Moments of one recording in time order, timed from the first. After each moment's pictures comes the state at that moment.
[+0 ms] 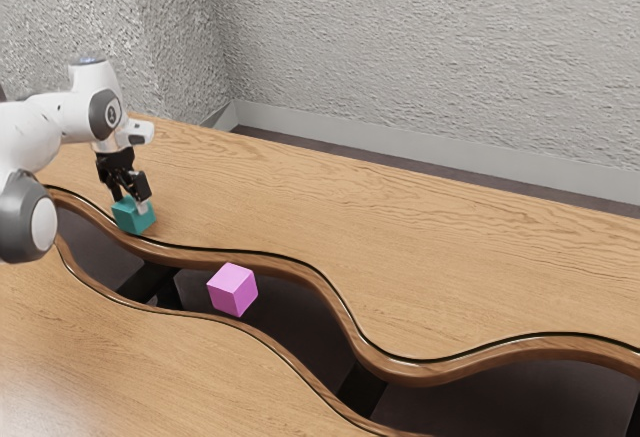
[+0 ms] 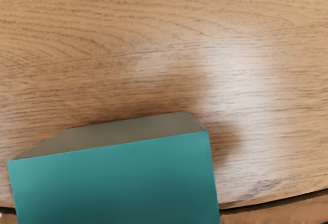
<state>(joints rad) 0.39 0.91 0.14 -1.03 -0.10 1.87 0.67</state>
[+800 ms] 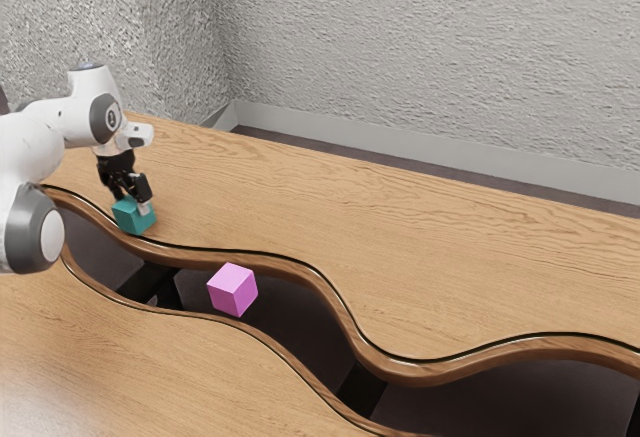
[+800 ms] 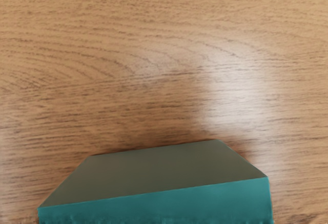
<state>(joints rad) 0.41 1.00 0.15 -0.92 -0.14 1.85 0.68</state>
